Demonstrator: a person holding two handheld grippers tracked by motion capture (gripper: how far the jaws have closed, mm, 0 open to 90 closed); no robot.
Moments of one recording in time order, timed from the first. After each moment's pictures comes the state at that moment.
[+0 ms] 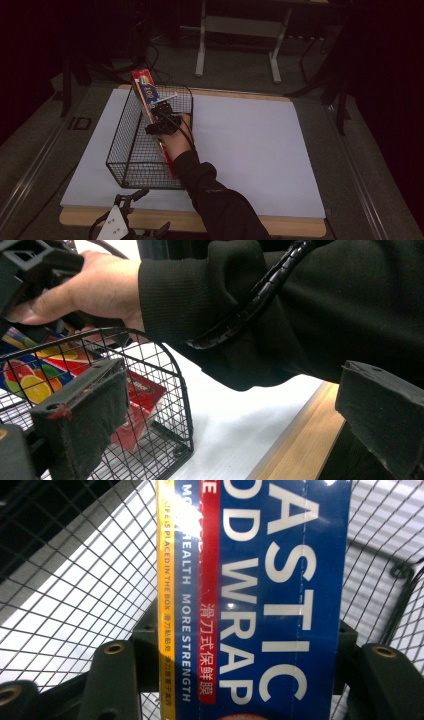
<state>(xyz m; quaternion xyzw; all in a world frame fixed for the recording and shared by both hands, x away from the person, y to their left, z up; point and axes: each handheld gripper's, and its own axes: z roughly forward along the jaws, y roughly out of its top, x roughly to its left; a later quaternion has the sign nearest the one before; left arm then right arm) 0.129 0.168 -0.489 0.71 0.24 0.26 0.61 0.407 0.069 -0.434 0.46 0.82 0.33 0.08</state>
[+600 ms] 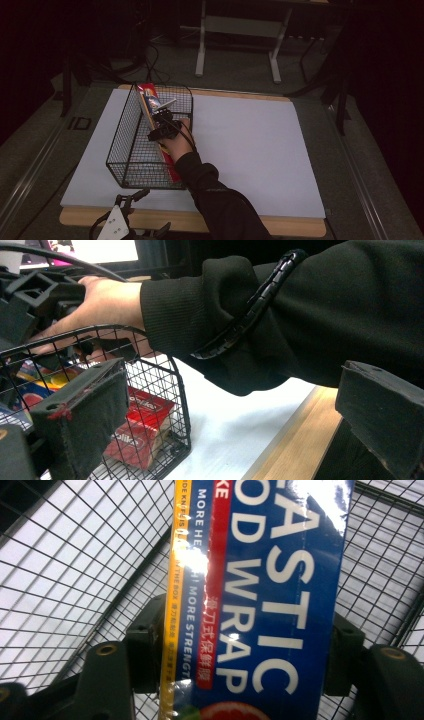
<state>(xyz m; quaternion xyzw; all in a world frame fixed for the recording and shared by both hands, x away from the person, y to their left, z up) 0.129 0.168 -0.489 0.71 0.24 0.26 0.61 0.415 0.071 -0.463 0.44 0.85 0.27 0.06</state>
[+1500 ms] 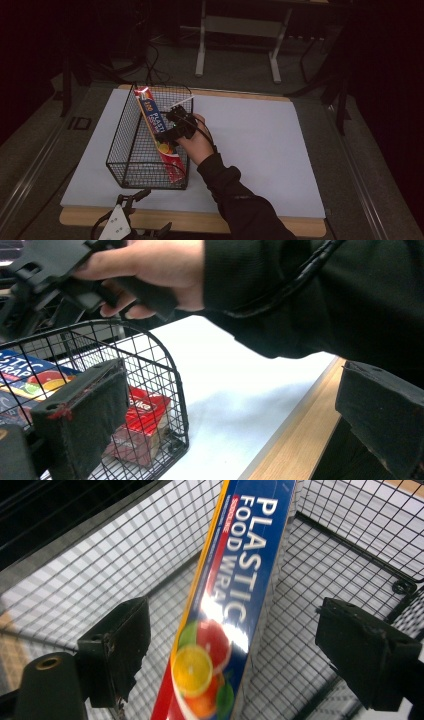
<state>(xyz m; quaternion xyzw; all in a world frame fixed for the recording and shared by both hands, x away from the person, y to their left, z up) 0.131 0.165 -0.491 0.72 0.24 0.25 0.60 0.394 0.015 -0.420 0.33 0.87 0.36 0.05</state>
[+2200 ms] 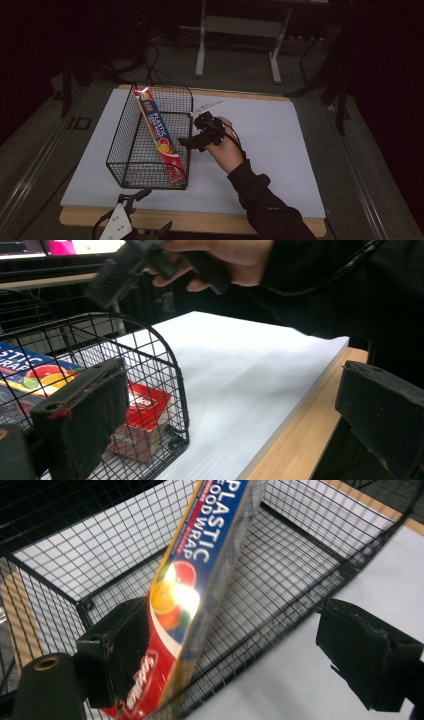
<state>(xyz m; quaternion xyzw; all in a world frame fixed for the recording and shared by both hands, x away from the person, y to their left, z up) 0.133 0.165 -0.492 0.72 0.25 0.25 0.60 0.374 -0.058 -0.408 0.30 0.87 0.39 0.08</state>
